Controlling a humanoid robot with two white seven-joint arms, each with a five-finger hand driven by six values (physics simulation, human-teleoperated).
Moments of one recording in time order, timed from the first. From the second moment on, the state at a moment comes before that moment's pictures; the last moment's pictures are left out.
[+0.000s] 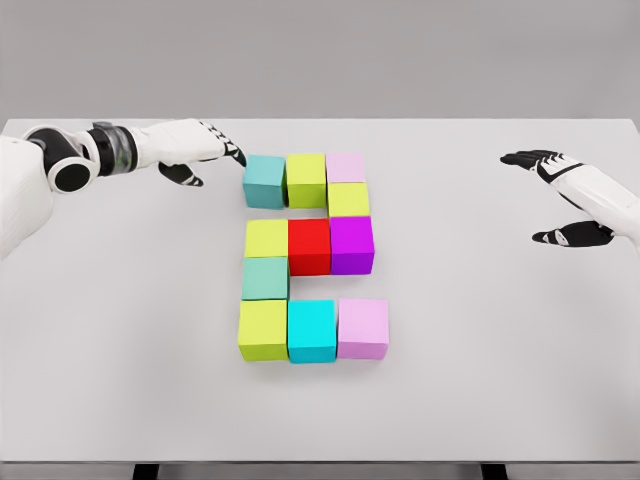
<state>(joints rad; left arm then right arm) -1.03 0.49 -1.01 -0.79 -0.59 -0.61 -0.27 -0.27 -0.88 0.35 -1.38 0.19 -0.61 0.12</state>
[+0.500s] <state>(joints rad) -1.03 0.53 -1.01 -0.84 -0.59 -0.61 -0.27 -0.26 -0.88 0.35 -1.38 0.19 -0.61 0.12</state>
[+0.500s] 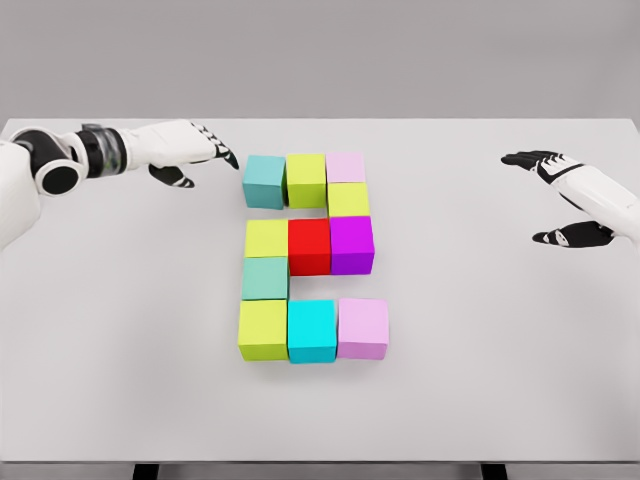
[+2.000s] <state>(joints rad) -1.02 0.54 -1.02 -0.90 -0.59 -0.61 -0.28 -0.26 -0.88 0.35 -1.38 0.19 -0.61 0.12</state>
